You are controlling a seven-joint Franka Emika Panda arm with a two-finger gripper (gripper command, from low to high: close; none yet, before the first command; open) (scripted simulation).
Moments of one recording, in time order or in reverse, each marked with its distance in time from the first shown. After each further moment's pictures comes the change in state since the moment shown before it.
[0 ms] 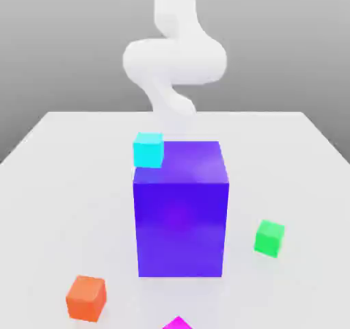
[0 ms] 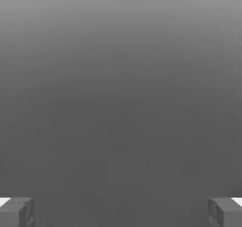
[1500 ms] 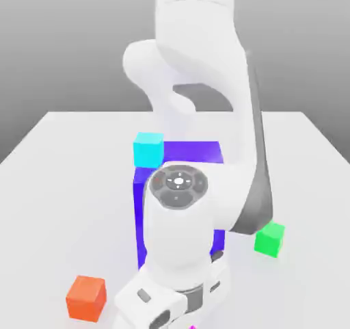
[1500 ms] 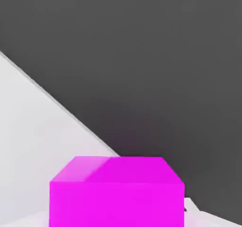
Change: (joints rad) arm 0.147 1.147 -0.127 0.040 0.134 0.361 -0.768
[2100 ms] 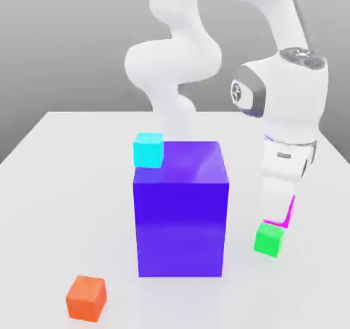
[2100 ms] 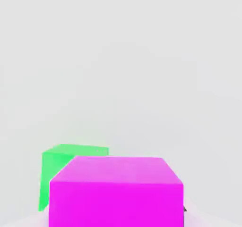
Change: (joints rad) arm 0.328 -0.581 0.249 -0.580 -0.109 0.007 0.179
